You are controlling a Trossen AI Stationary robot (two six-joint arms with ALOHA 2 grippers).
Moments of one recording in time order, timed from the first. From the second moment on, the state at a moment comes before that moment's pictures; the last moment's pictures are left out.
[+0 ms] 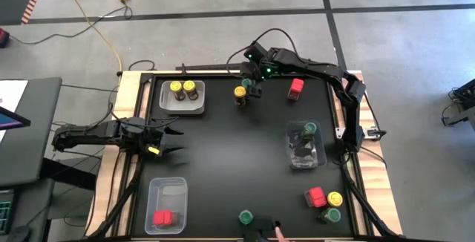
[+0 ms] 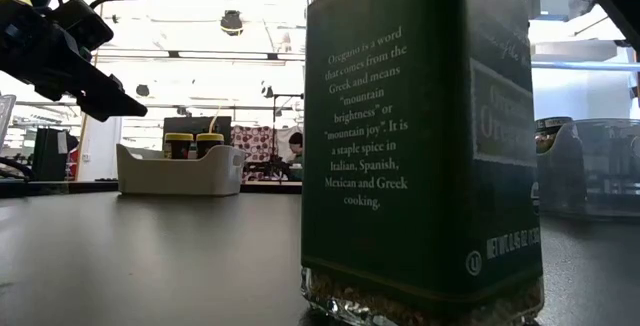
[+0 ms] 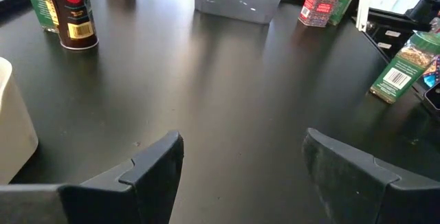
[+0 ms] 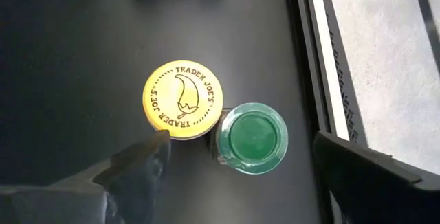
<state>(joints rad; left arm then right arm) 0.01 0.05 0.16 -0.44 -0.01 -0.19 -0.55 1.96 1.73 -0.77 -0.10 -0.44</state>
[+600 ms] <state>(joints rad) 0.01 0.05 0.16 -0.44 -0.01 -0.19 -0.56 2.02 1.73 -0.72 -0.10 -0.54</state>
